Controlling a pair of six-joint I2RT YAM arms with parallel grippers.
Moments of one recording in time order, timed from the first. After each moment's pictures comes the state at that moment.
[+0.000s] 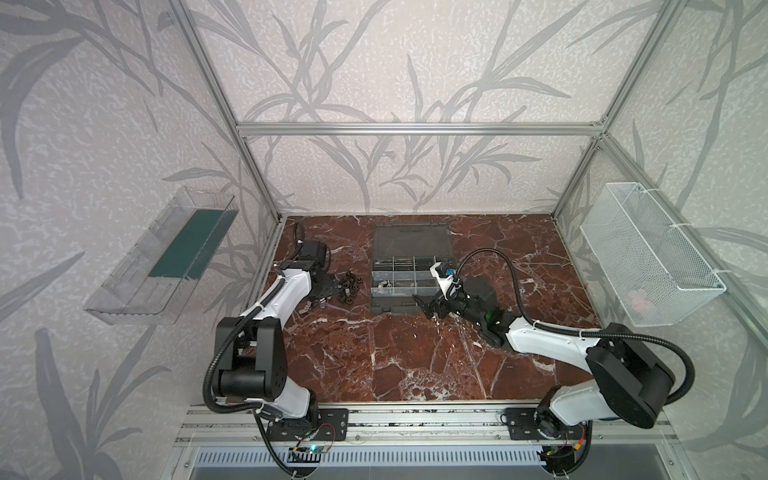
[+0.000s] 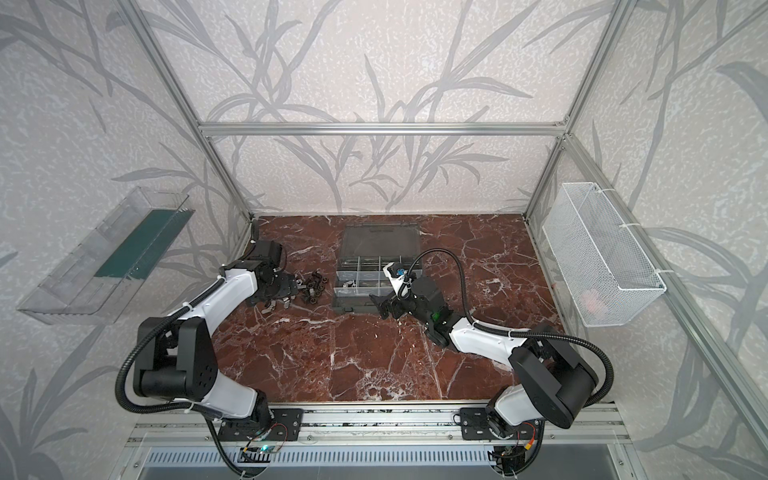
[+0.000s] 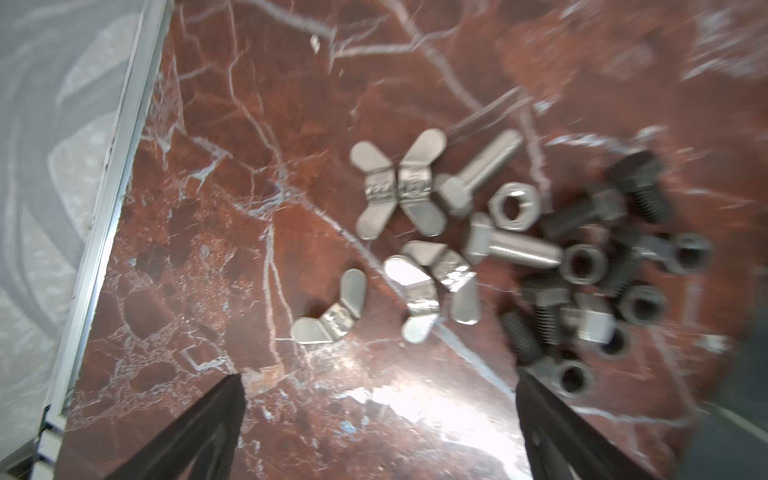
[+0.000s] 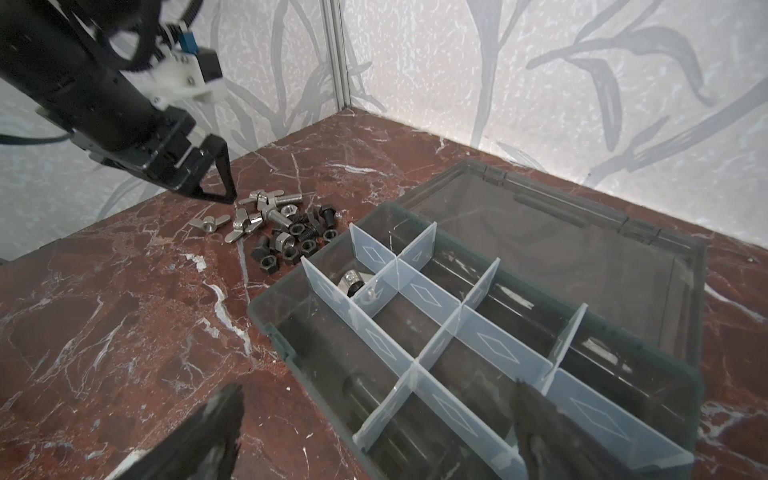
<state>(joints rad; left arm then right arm) 0.00 1.57 1.06 -0.76 -0.25 -0.35 0.73 1.46 0.64 0.53 -0.10 0.05</state>
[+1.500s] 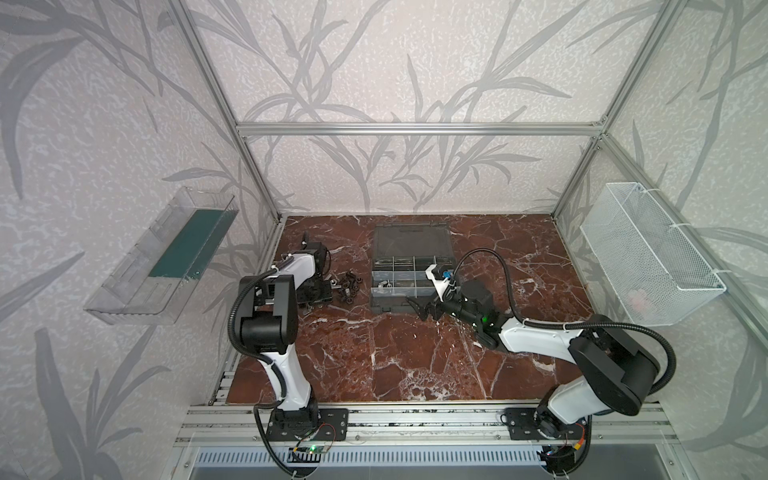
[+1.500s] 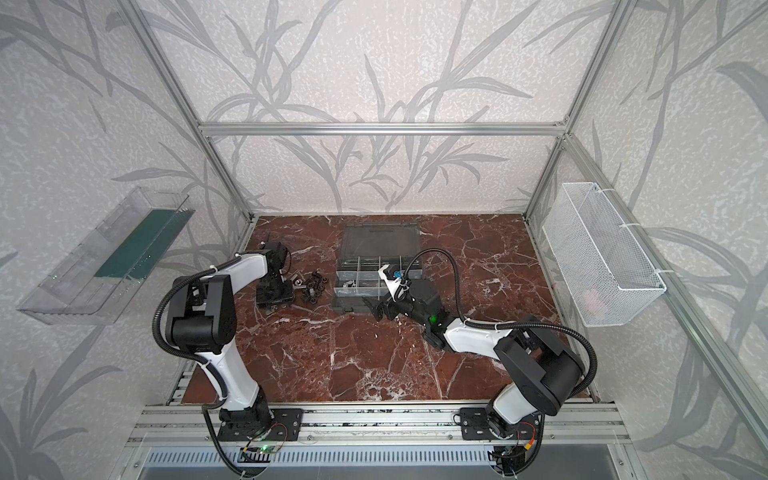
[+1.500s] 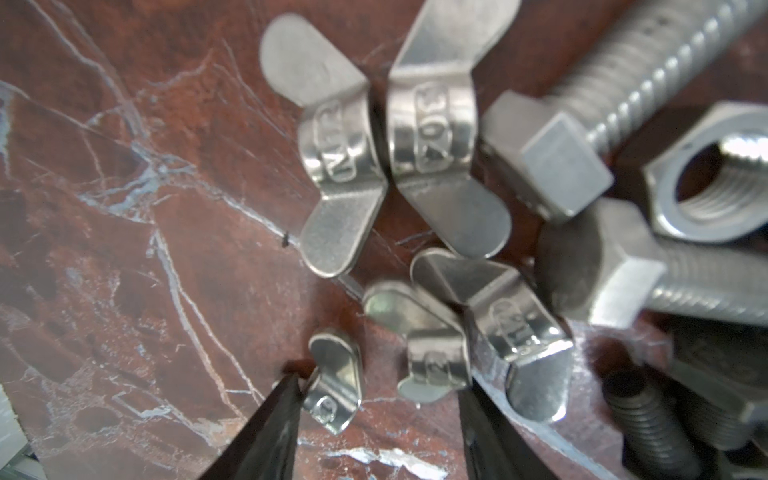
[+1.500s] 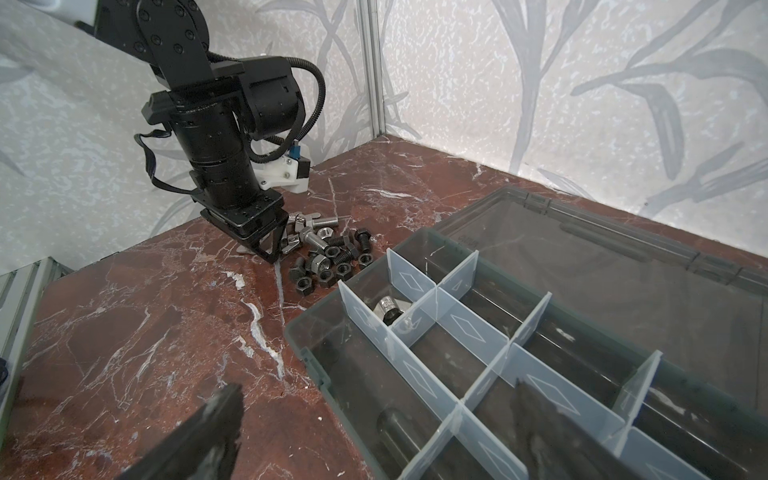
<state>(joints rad) 0.04 1.88 1.22 -0.89 -0.16 -0.25 0.74 1.54 0.63 0.70 -0.18 0.07</state>
